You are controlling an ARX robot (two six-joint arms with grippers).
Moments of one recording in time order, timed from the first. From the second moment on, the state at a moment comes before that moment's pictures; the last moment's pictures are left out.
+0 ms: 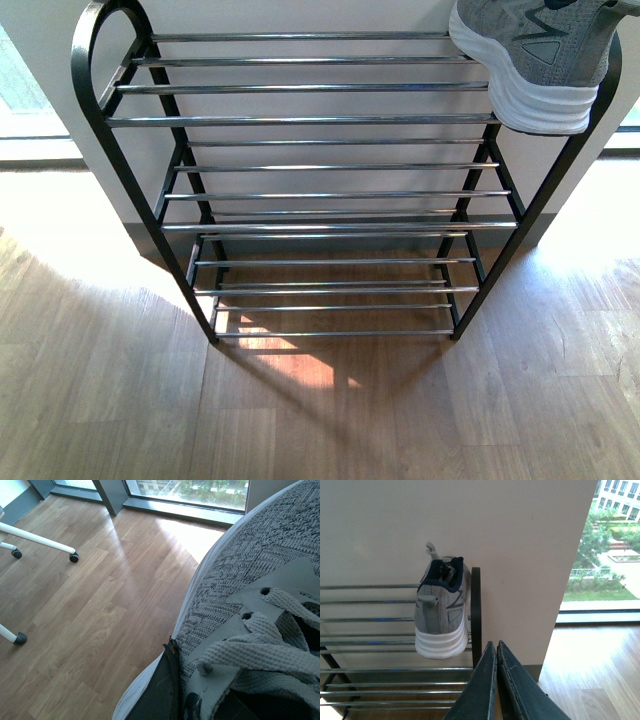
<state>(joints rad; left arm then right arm) -0.27 0.97 0.29 0.05 -0.79 -0.31 0.00 0.99 0.16 0.81 0.00 0.00</state>
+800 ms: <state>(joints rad) -0.27 0.97 0.29 0.05 -0.79 -0.31 0.00 0.56 0.02 0.55 0.00 0.00</state>
